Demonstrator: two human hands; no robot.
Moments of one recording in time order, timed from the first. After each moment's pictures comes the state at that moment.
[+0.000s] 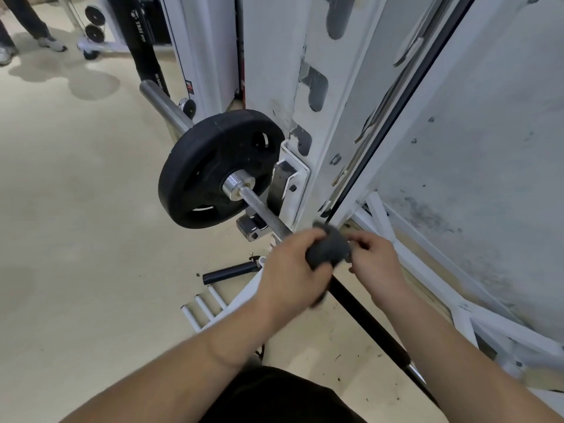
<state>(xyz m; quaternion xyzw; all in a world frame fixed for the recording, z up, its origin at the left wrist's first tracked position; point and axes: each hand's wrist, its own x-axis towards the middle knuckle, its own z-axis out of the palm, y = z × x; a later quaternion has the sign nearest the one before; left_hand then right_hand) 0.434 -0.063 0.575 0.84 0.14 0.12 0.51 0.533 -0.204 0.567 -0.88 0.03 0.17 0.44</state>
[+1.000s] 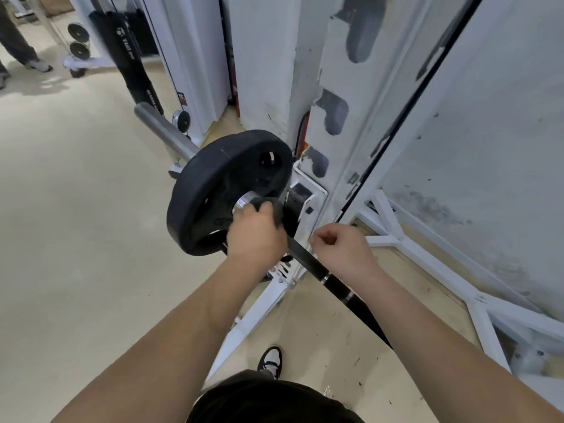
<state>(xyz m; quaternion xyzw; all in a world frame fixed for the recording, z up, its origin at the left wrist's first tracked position) 0.509 0.056 0.557 0.96 0.24 0.02 0.17 0.551 -0.114 0.572 -0.90 -0.06 0.20 0.38</state>
